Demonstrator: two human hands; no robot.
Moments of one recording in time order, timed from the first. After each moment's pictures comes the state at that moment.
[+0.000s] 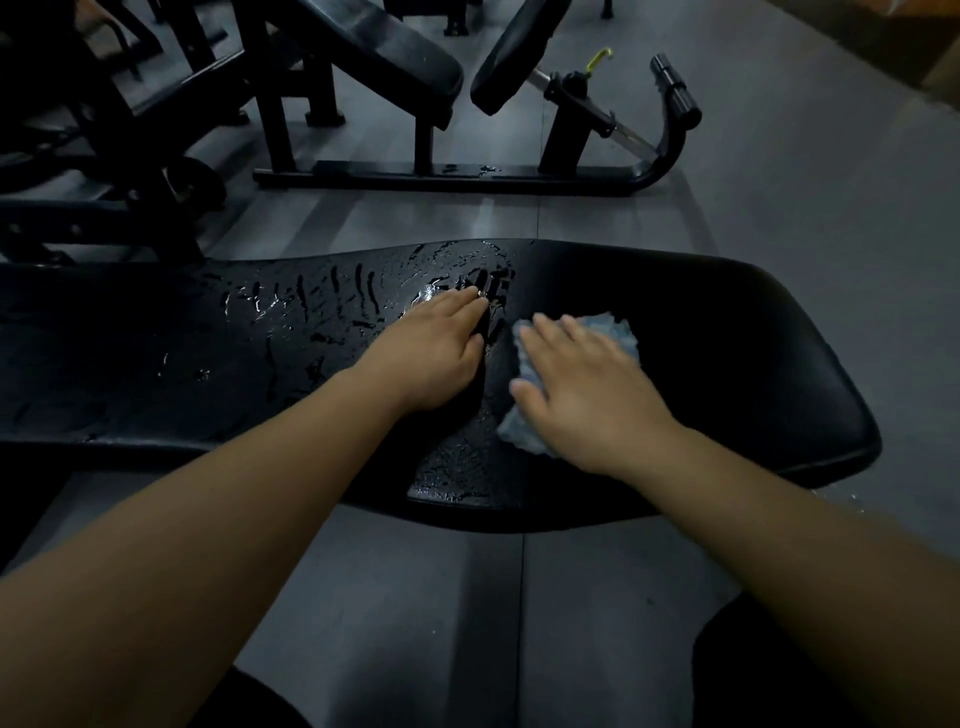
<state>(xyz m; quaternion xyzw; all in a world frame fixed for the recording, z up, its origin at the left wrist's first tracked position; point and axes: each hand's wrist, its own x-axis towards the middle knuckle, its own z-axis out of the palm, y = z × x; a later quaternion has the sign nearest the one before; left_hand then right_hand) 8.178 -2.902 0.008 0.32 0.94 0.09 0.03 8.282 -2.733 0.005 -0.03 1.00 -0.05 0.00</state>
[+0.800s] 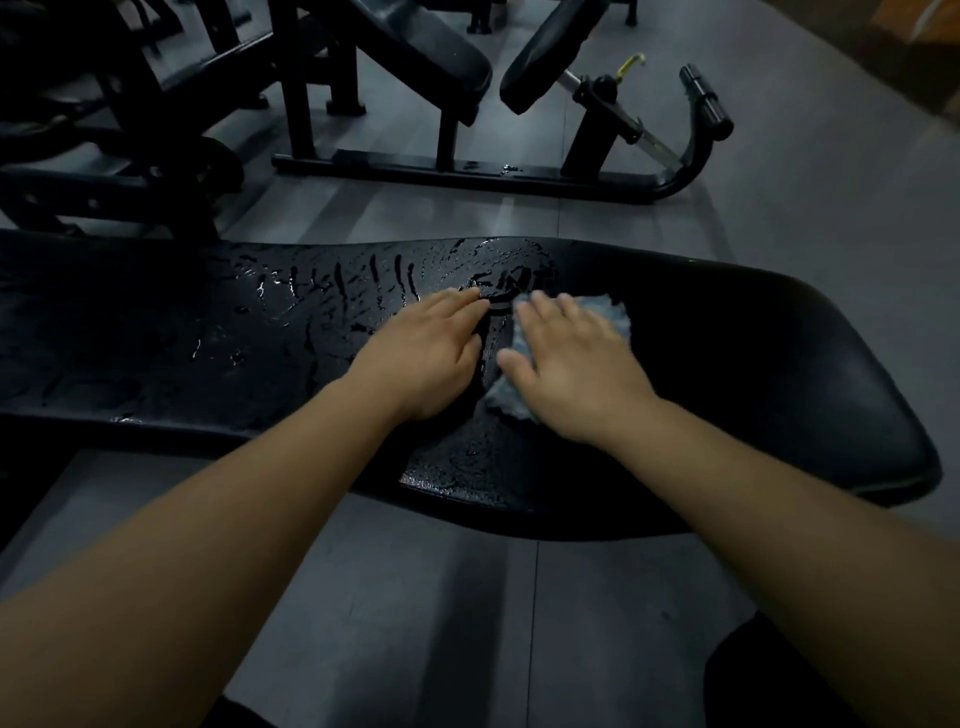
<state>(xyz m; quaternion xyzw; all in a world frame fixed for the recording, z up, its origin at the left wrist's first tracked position) 8.173 -2.948 -0.001 0.31 0.95 0.09 0.00 8.238 -2.771 0.002 -0.03 1.00 -0.06 0.00</state>
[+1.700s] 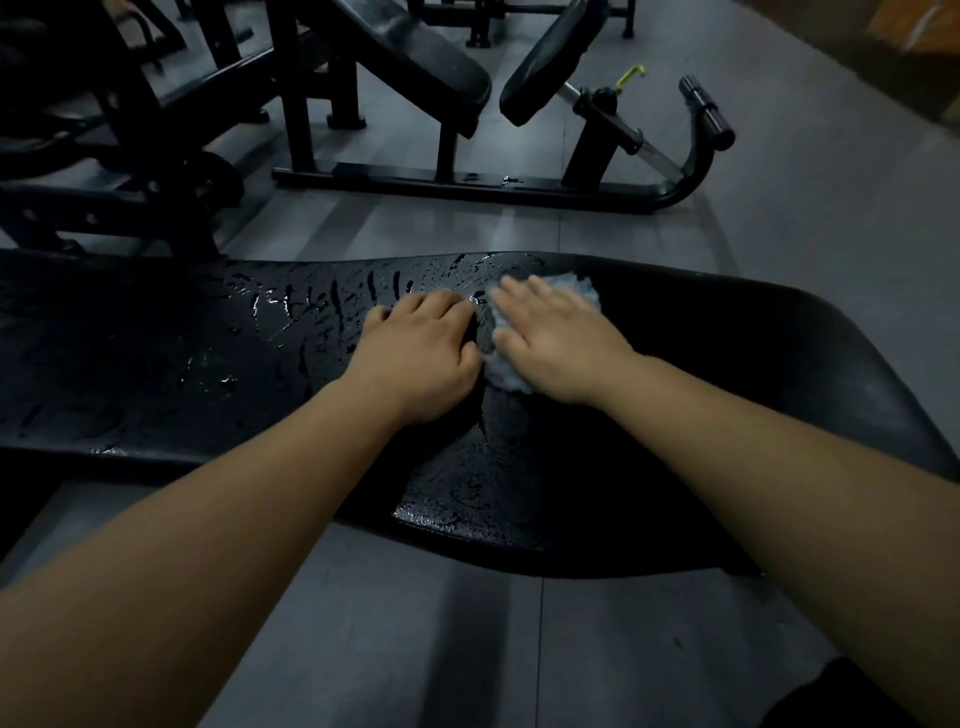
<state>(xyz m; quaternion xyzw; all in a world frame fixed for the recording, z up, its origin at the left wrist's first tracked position) 8.163 -2.944 0.008 0.25 0.97 0.04 -0.04 8.178 -2.764 0.002 -0.10 0.99 -0.07 0.00</state>
